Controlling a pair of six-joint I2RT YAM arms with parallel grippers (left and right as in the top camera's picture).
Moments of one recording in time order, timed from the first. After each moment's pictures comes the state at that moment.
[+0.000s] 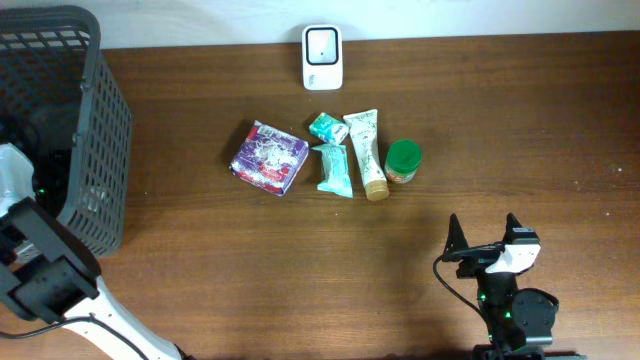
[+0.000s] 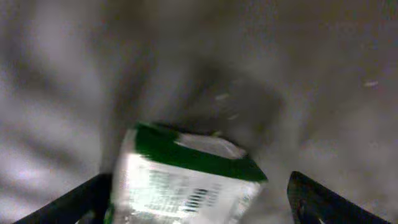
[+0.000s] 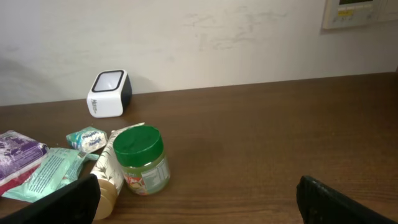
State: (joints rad) left arm 0.62 2.20 1.76 -0.93 0.07 -1.01; right arm -0.02 0.01 0.01 -0.07 -0.04 0.11
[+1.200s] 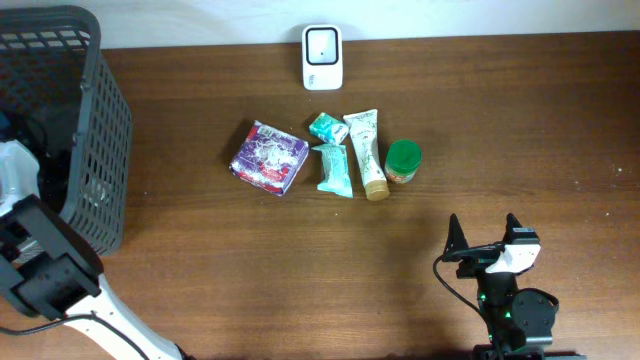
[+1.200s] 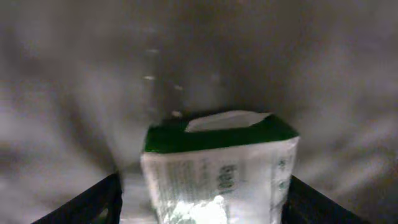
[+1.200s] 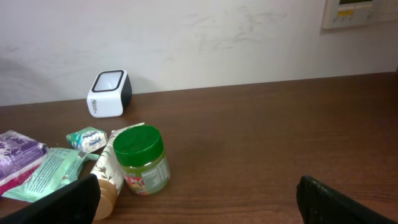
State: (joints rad) left arm 0.60 2.21 1.76 -0.99 0.05 -0.41; right arm -0.02 0.01 0.01 -0.07 -0.04 0.11
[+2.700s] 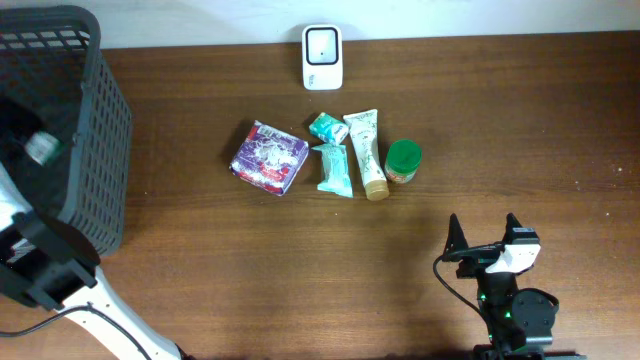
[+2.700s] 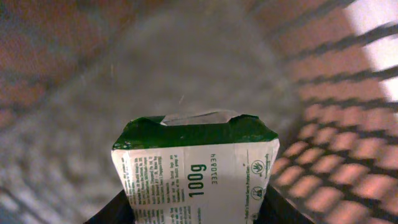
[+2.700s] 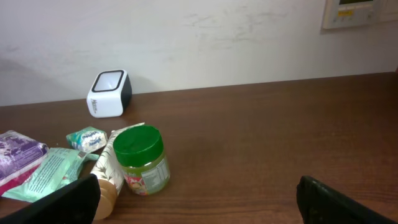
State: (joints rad) left arm 0.62 2.30 2.46 -1.32 0.11 -0.37; right arm -0.02 0.01 0.01 -0.07 -0.04 0.11
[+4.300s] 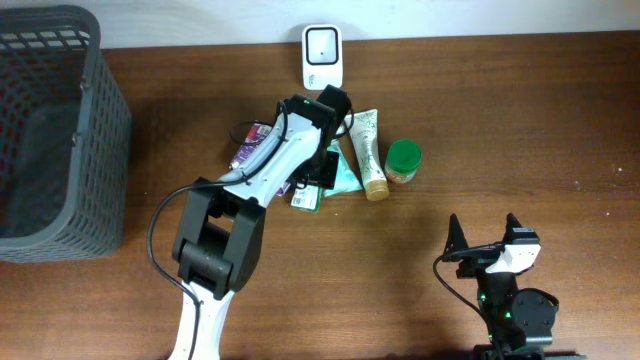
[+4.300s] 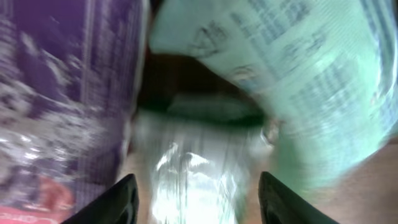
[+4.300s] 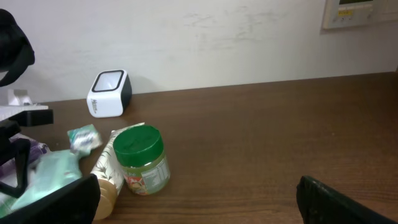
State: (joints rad) left arm -0.53 2.25 1.87 -1.18 -0.06 -0.31; right arm -0.02 0.01 0.01 -0.07 -0.04 0.10
